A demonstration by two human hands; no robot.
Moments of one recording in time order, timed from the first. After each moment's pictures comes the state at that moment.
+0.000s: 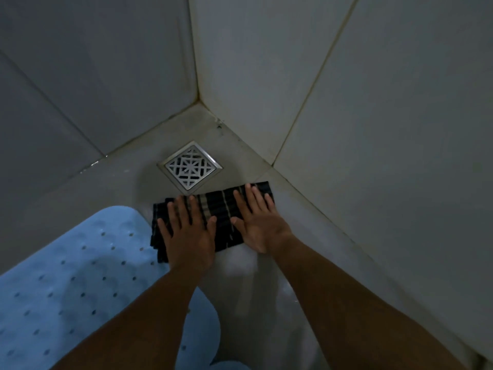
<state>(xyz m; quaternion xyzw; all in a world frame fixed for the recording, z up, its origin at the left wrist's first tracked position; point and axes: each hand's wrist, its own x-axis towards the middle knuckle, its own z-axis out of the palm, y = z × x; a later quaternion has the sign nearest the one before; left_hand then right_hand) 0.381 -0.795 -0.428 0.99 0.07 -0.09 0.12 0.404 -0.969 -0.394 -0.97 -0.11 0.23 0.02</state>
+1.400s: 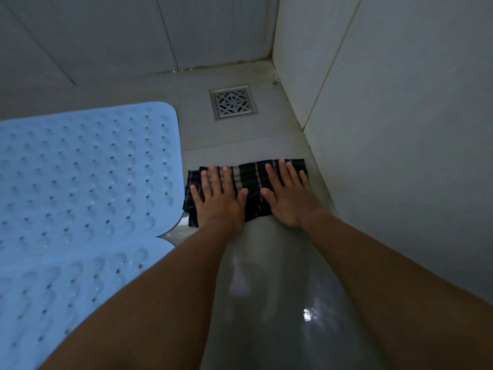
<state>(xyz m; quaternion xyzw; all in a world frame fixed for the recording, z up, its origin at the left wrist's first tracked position) 0.278 -0.927 -0.427 0.94 0.27 -0.13 0.14 0.370 -1.075 -0.419 -0.93 -0.30 0.22 0.01</state>
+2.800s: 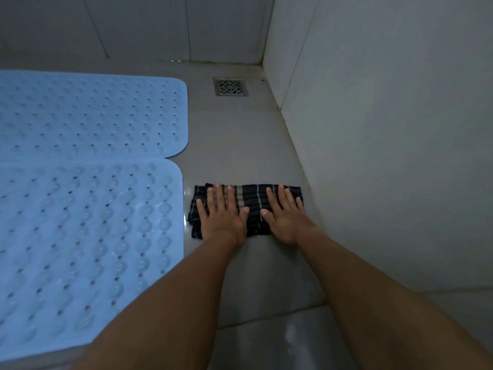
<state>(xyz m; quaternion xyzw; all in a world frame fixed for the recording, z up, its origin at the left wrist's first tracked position) 0.087 -1.064 -0.414 0.94 0.26 -0.14 0.16 0.177 -1.207 -0.404 -0.92 -0.29 0.25 0.00</state>
